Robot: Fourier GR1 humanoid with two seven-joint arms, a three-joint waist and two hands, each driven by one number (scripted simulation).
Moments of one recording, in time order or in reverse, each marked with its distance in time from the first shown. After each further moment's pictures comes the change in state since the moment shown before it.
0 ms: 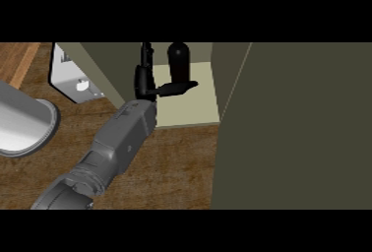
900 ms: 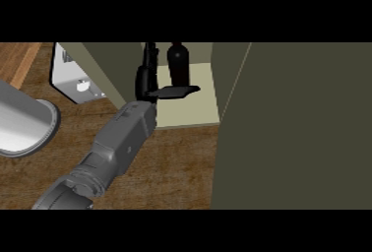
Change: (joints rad) left arm 0.013 -0.001 -0.025 -0.012 0.027 -0.150 -0.024; right arm 0.002 -0.001 0.025 0.000 -0.002 -0.018 0.019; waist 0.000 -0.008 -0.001
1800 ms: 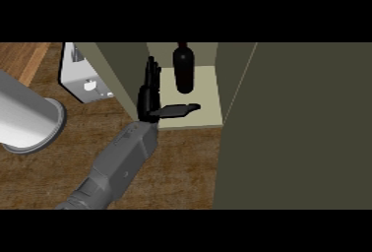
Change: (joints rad) left arm 0.243 0.002 -0.335 -0.293 0.271 0.071 0.047; right arm -0.035 -0.002 -0.013 0.002 0.002 -0.034 0.032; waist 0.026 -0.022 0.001
